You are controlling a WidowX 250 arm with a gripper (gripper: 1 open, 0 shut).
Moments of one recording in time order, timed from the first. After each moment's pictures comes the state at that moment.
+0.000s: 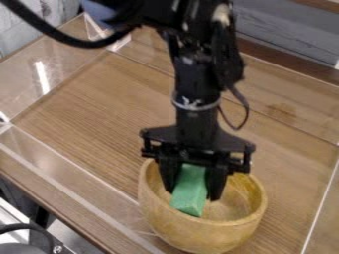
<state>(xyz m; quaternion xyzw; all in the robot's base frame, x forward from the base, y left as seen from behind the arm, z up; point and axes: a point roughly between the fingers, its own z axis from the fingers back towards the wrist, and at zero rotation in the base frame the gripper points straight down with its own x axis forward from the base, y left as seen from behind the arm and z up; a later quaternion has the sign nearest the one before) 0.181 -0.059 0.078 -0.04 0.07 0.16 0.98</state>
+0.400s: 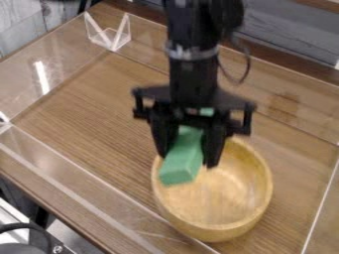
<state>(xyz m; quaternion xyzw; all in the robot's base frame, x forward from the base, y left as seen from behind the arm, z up) 0.186 -0.050 0.125 -0.05 0.06 0.14 0.99</state>
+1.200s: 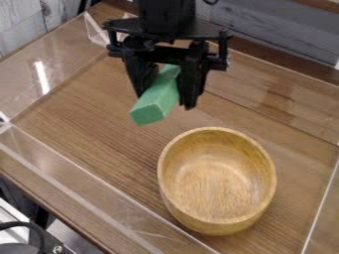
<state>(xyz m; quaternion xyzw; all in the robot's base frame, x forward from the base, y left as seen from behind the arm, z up) 0.198 -0.022 0.161 -0.06 0.01 0.11 0.99</state>
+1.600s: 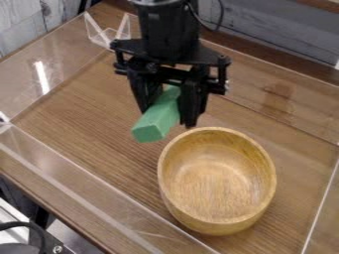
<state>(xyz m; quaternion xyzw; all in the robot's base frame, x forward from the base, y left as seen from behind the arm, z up) 0.197 -0.026 0.145 -0.06 0.00 0.07 1.00</state>
